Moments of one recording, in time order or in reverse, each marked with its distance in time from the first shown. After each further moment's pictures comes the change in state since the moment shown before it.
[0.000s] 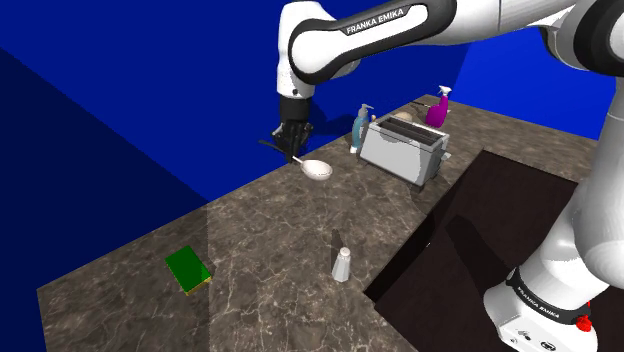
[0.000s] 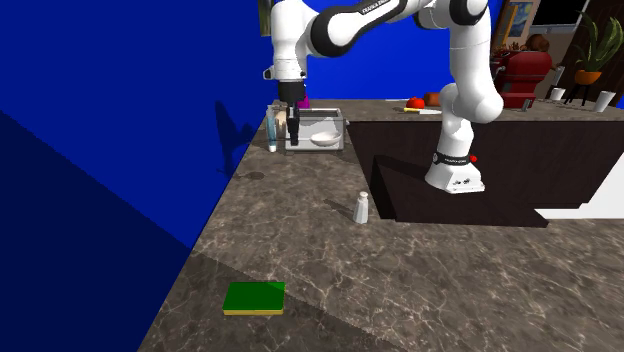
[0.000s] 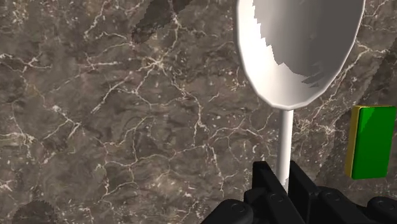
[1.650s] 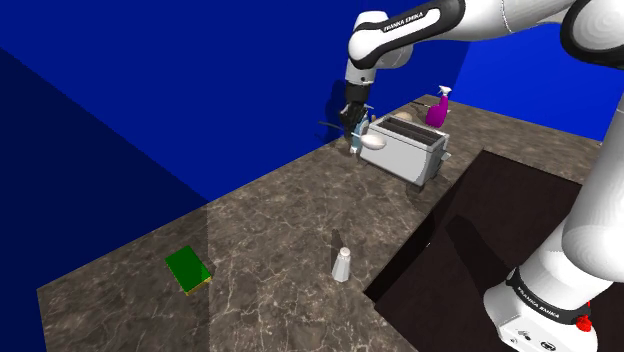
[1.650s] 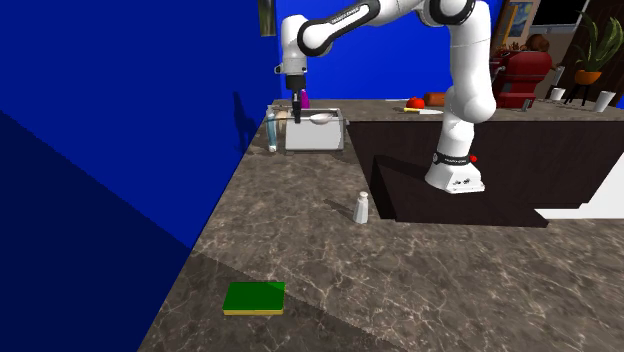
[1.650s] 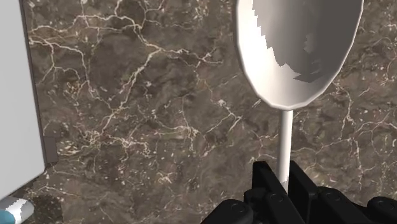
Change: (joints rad) arm -0.281 -0.041 -0.164 -0.091 0.046 0.003 -0.458
